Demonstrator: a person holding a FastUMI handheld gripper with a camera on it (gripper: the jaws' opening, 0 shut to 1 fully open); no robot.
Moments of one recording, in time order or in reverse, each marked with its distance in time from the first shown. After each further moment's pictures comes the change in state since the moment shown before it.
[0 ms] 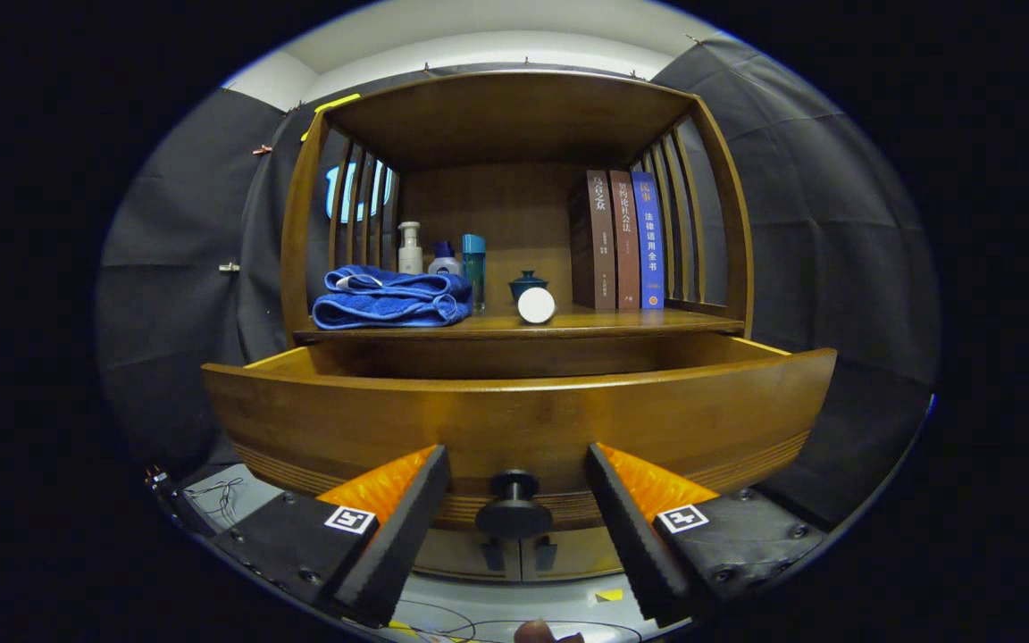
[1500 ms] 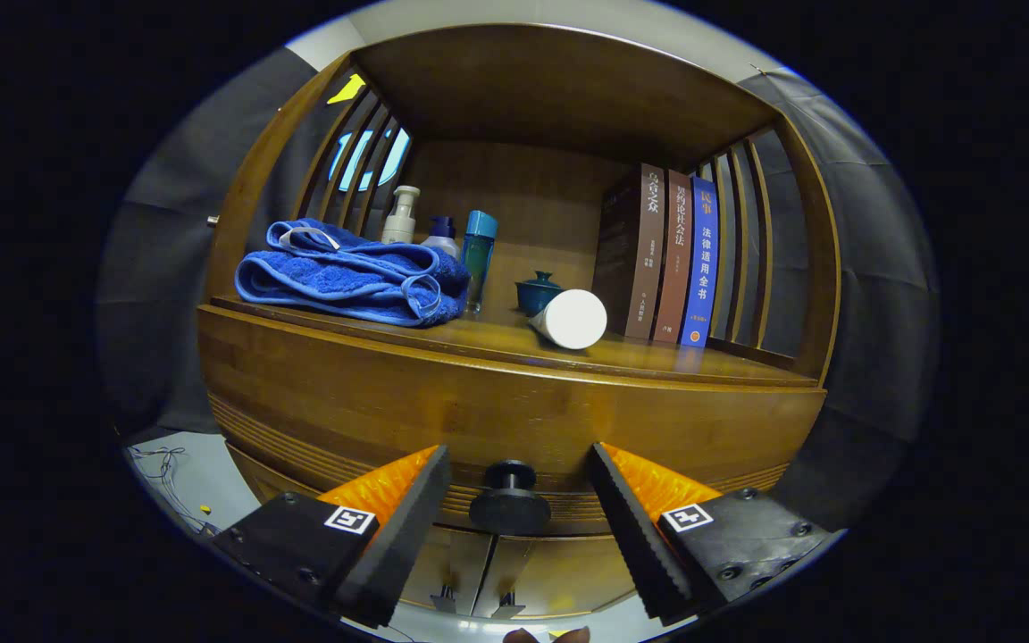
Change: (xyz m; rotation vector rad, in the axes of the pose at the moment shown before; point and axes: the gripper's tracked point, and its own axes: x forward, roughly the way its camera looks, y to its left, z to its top) arm 0.123 0.006 0.006 -0.167 -0.034 -0.039
